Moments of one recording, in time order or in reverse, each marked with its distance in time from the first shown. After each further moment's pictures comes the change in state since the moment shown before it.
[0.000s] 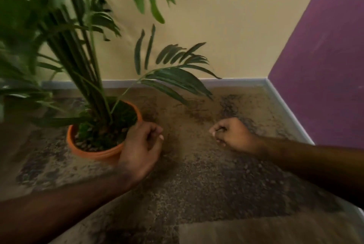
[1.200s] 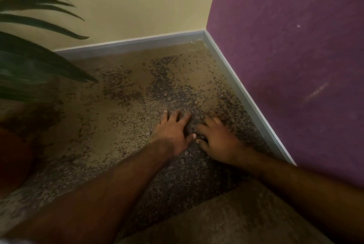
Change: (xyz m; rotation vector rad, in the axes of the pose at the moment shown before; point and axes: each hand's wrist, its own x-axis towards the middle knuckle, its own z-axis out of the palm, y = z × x) left_hand 0.031 0.078 0.301 0.367 -0.845 0.103; right_hand -0.044 0.187 -0.045 -0.628 -0.001 -0.002
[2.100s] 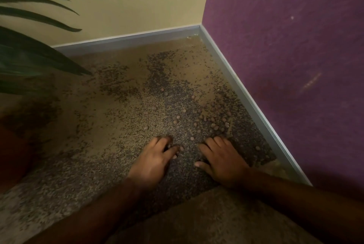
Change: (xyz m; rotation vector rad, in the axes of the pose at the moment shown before) left_hand -0.085 -0.036 0.031 0.105 0.175 0.283; right_hand -0.063 0.004 0.051 -0.231 0.132 -0.156
